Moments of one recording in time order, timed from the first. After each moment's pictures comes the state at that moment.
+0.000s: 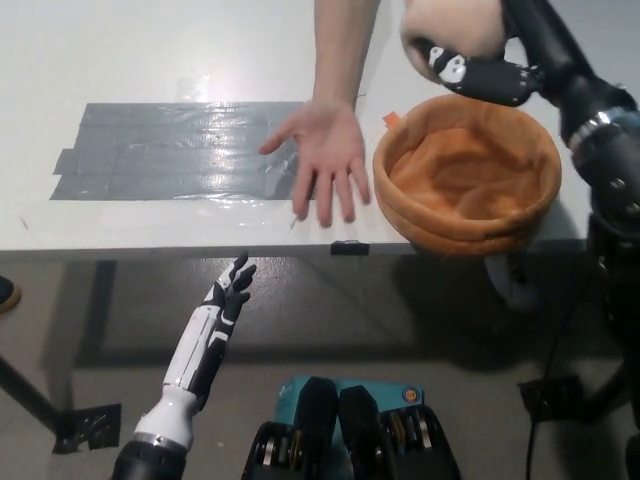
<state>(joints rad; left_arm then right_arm) -0.11 0.09 -0.10 0.01 0.14 -0.09 -0.06 -0.84 -0.20 0.08 -0.03 -0.46 0.39 0.34</state>
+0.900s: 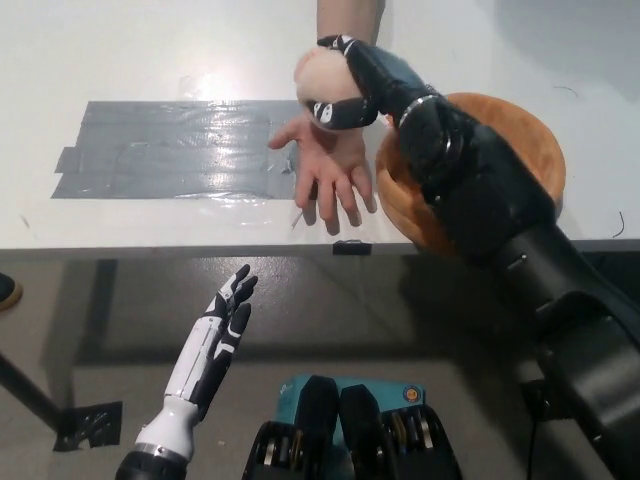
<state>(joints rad) -0.09 0.09 -0.11 0.00 0.16 -0.09 -0.06 -1.17 -0.03 0.35 0.97 -0.52 0.14 0.07</state>
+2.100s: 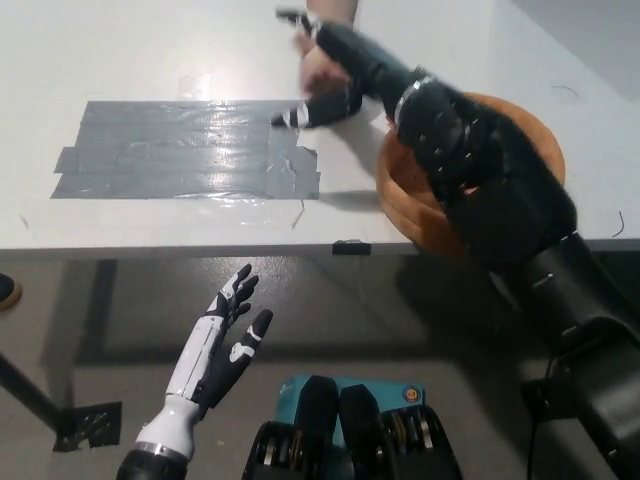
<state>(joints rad) -0.09 0.09 -0.11 -0.01 0.18 -0.08 -0.06 -1.10 -0.08 0.29 0.48 -0.45 0.22 0.29</state>
